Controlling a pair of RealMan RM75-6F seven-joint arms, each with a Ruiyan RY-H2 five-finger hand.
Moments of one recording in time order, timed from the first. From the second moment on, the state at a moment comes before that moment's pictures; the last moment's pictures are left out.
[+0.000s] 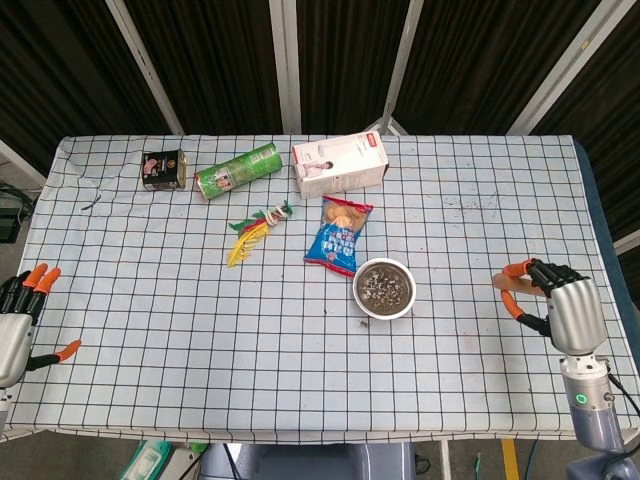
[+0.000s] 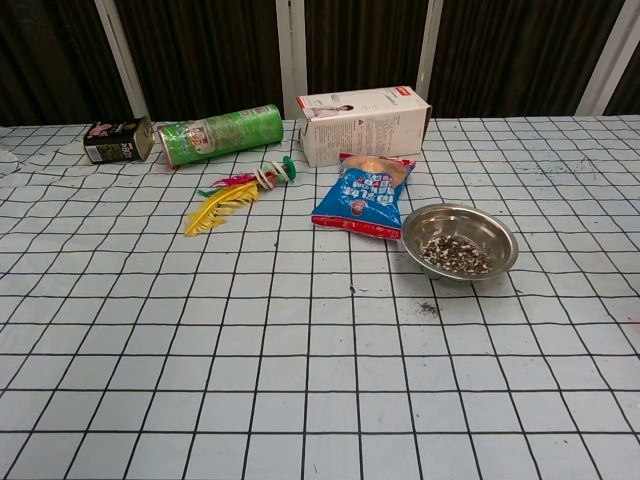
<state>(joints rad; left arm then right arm) -0.10 -1.14 -0.05 -1.60 1.48 1.48 0.05 0.26 -1.39 0.18 -1.18 -1.67 1.67 0.26</state>
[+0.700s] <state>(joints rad) -0.10 -1.13 -0.05 -1.60 1.48 1.48 0.04 0.25 -1.32 0.08 -1.31 -1.68 1.54 -0.06</state>
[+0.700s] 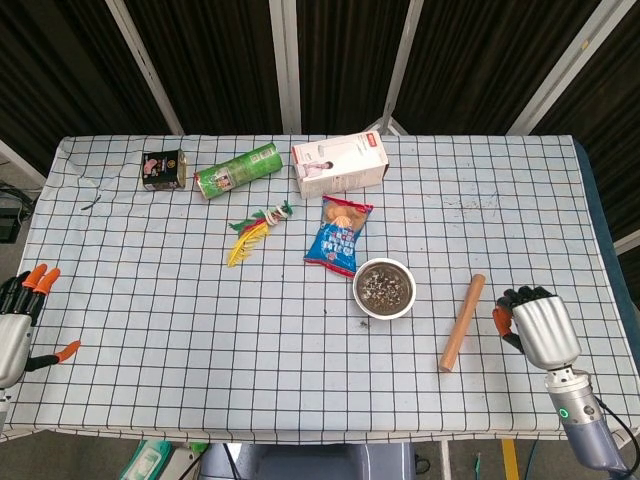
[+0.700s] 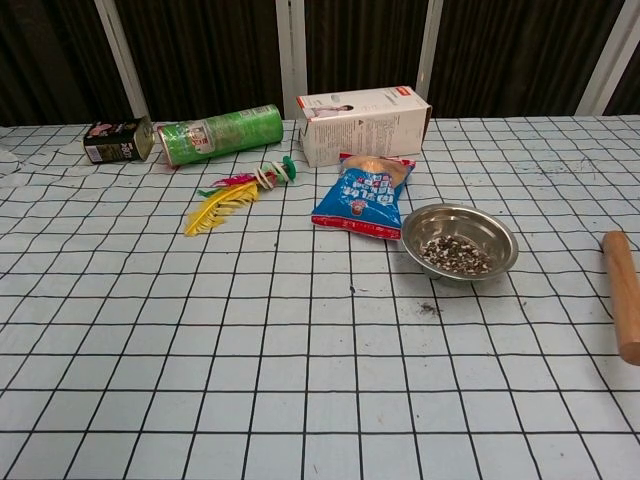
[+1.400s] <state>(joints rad) -0.10 -1.14 -0.05 -1.59 1.48 1.48 0.03 0.18 -1.25 0.08 -1.49 -1.53 1.52 -0.09</state>
